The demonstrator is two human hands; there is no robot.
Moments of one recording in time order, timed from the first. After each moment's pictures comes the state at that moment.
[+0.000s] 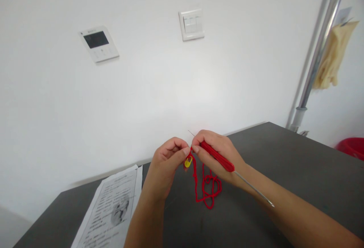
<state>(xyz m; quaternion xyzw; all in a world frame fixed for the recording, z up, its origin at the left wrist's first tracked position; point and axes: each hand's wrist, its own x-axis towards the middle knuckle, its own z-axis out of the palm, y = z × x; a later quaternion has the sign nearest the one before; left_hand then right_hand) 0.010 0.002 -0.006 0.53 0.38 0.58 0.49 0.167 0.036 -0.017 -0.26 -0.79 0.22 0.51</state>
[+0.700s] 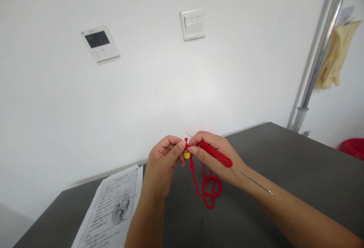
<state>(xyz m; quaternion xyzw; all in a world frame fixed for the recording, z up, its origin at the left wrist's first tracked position) 0.010 0.002 -0.004 0.48 0.39 0.63 0.46 0.163 0.036 -0.024 -0.22 -0.74 0.39 0.50</state>
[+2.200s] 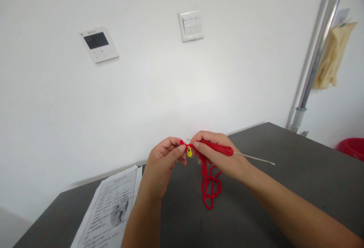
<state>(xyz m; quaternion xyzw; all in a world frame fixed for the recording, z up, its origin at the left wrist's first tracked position) 0.008 0.003 -0.003 0.50 0.41 0.60 0.47 0.169 0.041 -0.021 -0.27 -0.70 0.49 0.45</state>
